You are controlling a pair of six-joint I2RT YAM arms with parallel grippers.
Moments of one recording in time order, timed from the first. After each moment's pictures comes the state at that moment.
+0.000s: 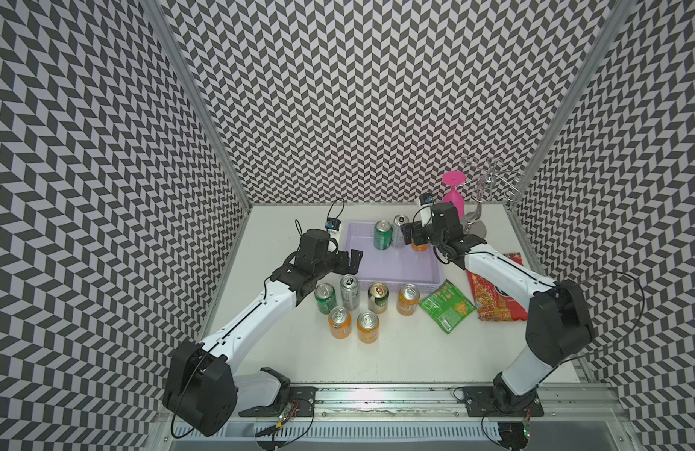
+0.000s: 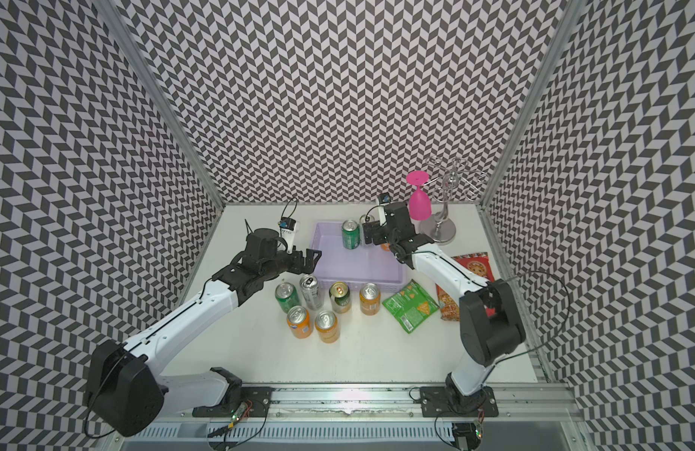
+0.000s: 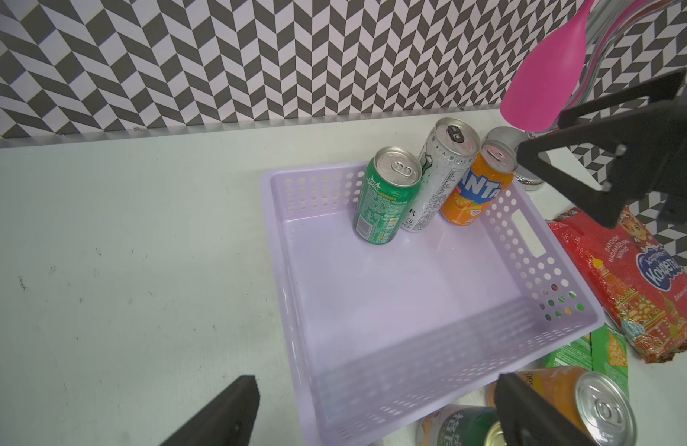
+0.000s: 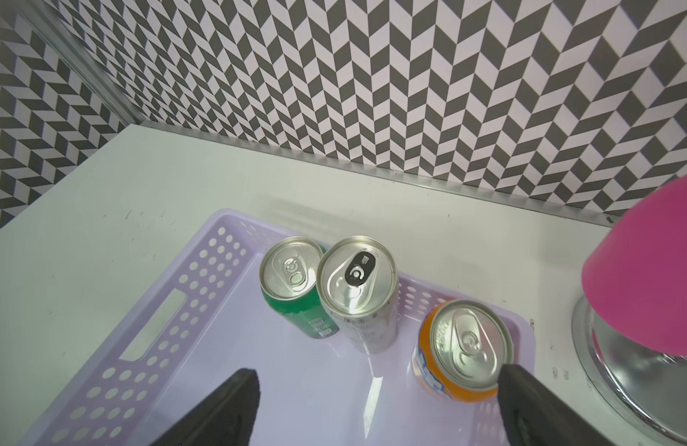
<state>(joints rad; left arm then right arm) -0.46 1.27 0.96 -0.24 0.09 -0.20 0.43 1.73 1.32 -0.13 0.04 0.10</state>
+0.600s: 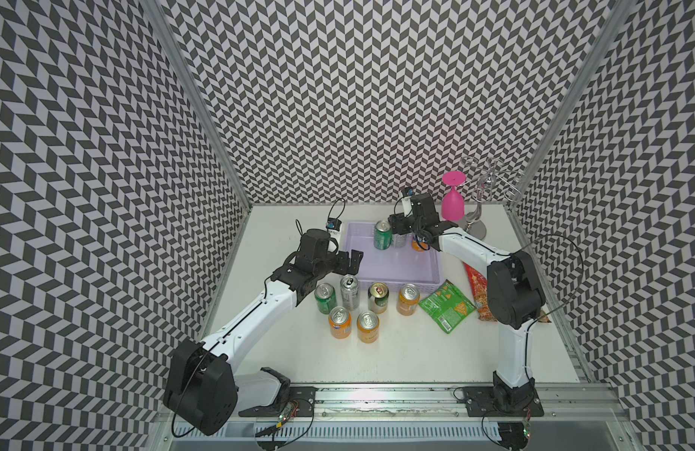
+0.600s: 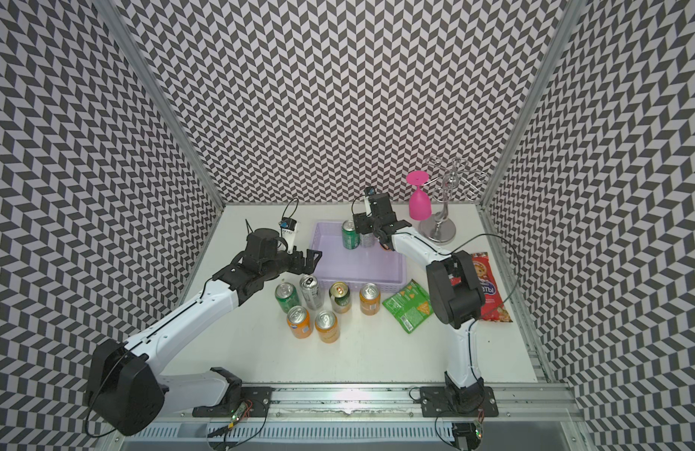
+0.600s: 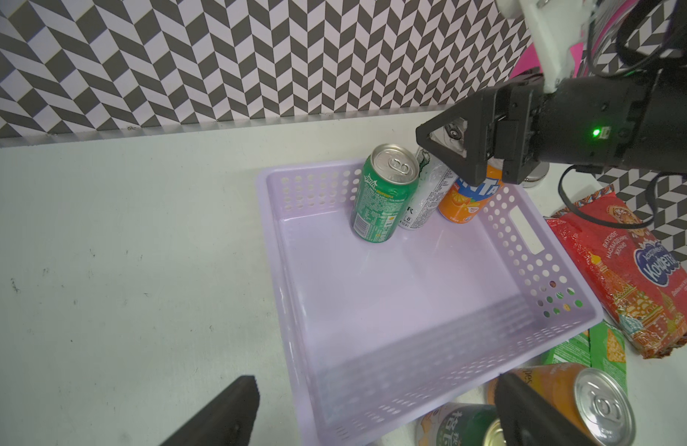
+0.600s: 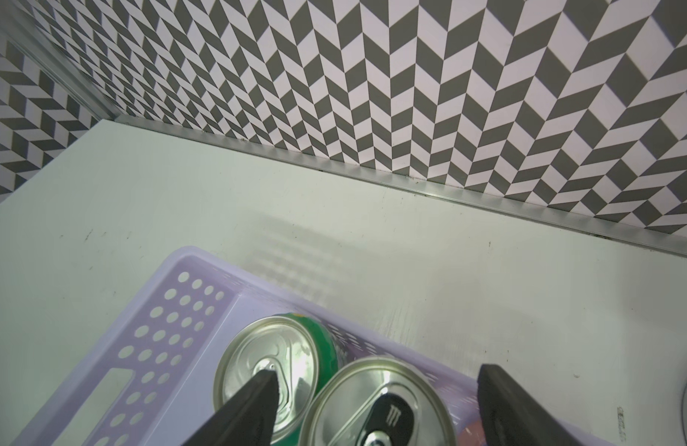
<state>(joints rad) -0.46 1.28 0.96 -0.24 0.10 -0.19 0.43 2.05 1.61 -0.13 0.02 0.11</state>
